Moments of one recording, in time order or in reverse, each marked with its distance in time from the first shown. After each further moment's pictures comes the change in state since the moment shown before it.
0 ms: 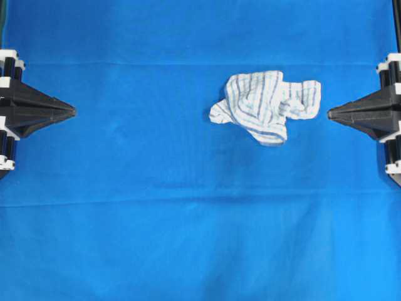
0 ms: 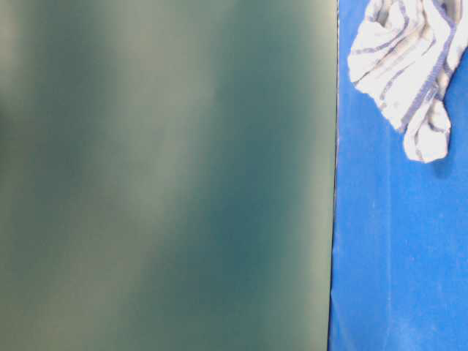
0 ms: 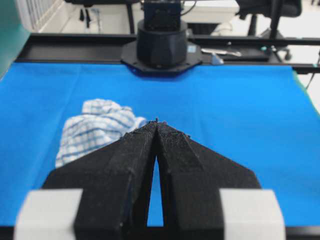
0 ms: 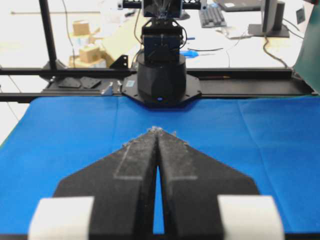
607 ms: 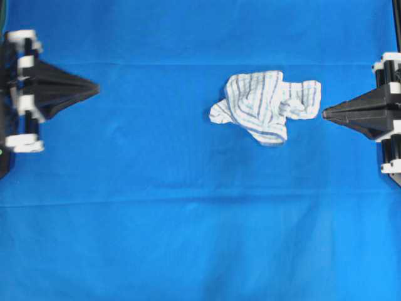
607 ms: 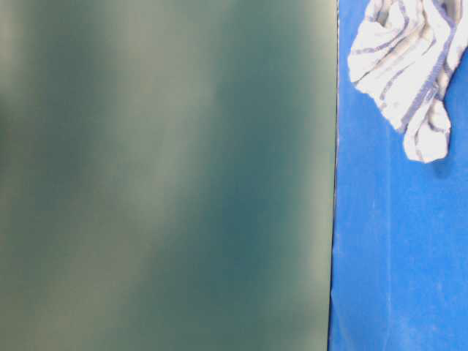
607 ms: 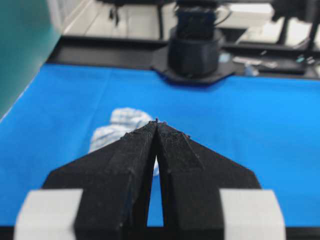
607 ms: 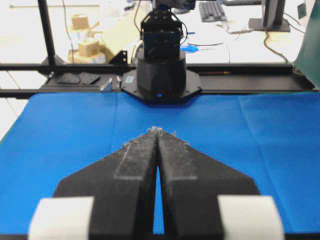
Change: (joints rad) left arm 0.091 0.221 -0.143 -0.017 -0.034 0.015; right arm -0.003 0.035 -0.028 0.000 0.026 0.003
